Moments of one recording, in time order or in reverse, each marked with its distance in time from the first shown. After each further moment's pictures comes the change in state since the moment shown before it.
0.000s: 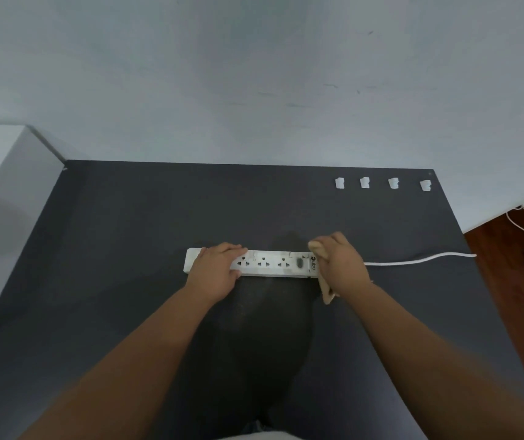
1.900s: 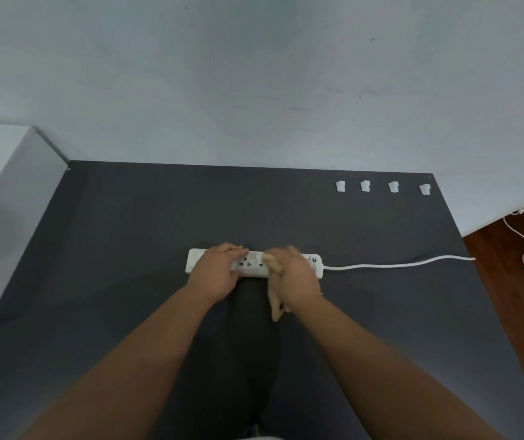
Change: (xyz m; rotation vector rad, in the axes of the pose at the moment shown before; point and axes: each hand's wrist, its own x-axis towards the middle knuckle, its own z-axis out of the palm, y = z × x) left_hand -0.002 -0.001 -0.002 -0.102 0.020 0.013; right_hand -0.022 -0.081 0.040 0.151 -0.076 -0.048
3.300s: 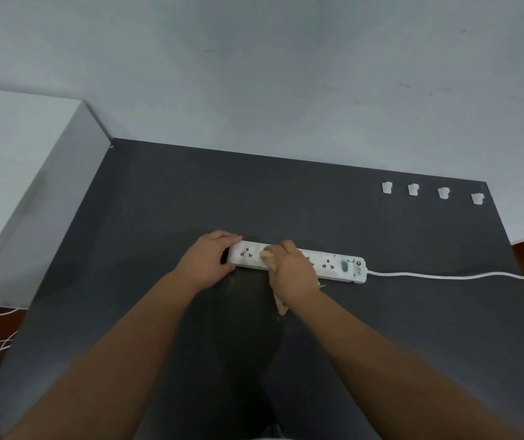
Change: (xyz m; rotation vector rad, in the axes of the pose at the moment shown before) left_hand -0.018 -0.082 -0.055 0.026 -0.037 -0.031; right_hand 0.024 -0.054 0.057 -0.175 -0.078 -0.103
